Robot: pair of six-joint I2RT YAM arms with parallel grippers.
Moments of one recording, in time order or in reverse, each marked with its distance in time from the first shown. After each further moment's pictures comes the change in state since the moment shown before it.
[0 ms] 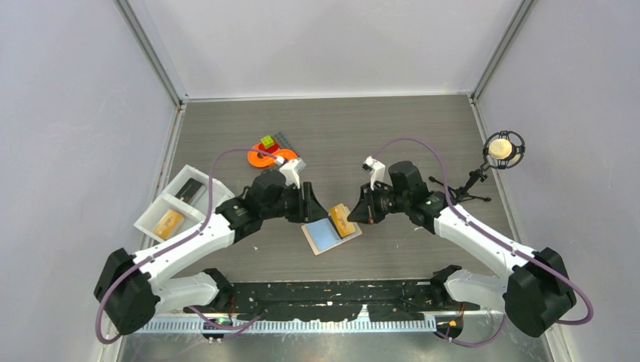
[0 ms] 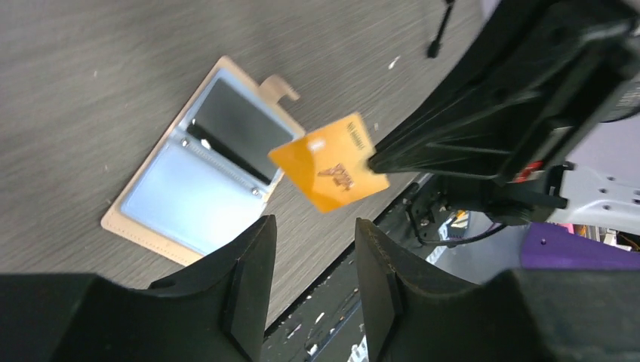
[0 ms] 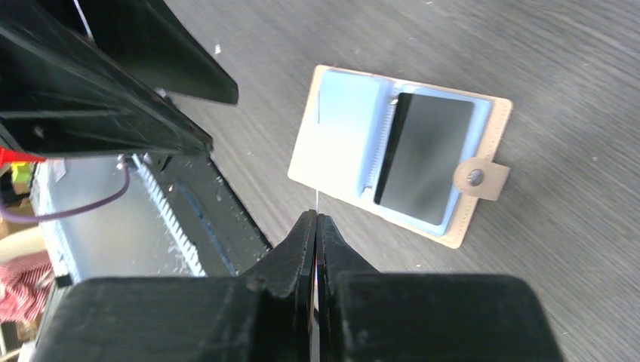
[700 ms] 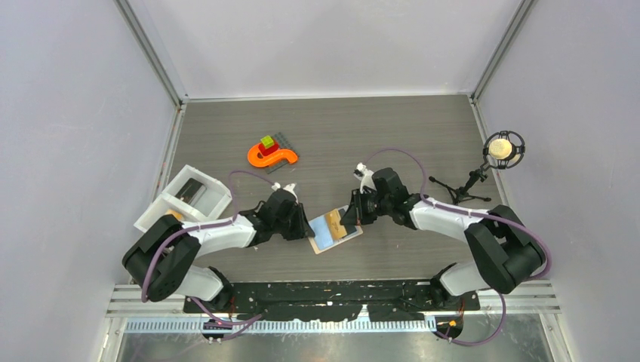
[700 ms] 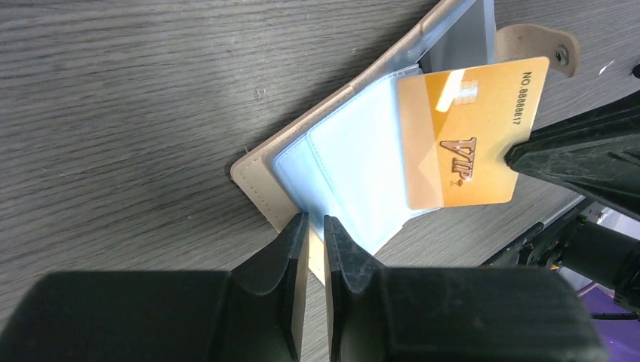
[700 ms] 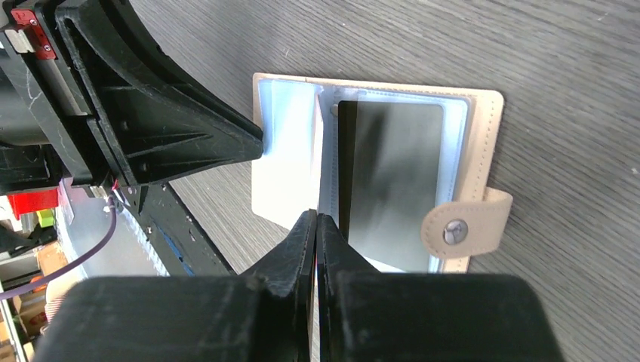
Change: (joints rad) left arm 0.019 0.256 -0.198 0.190 -0.105 -0.143; right arm 0.026 0.294 -0.077 0.295 0.057 0.171
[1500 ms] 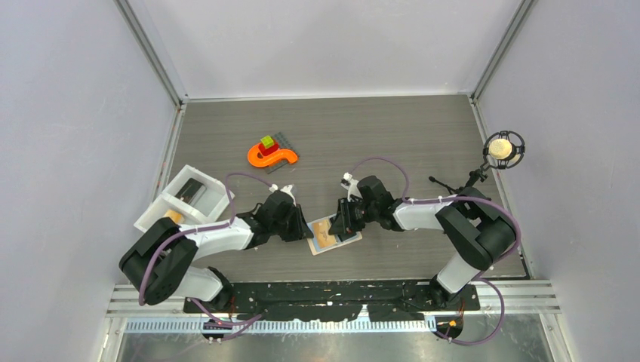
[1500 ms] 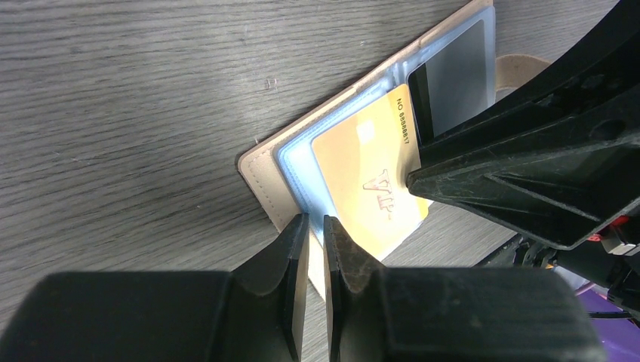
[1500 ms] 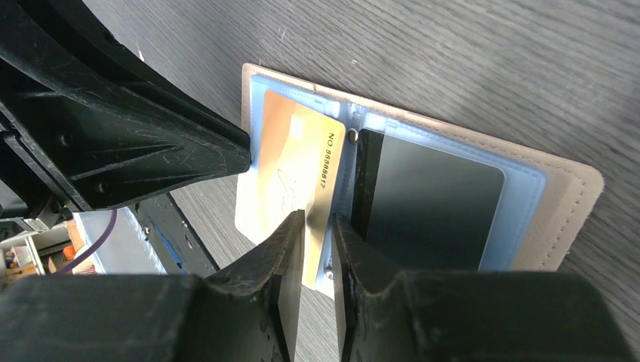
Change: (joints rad) left arm 0.006 -0.026 -0.031 0.017 0.000 -0.013; right arm 0.090 0.192 0.000 0.163 -0.013 0.076
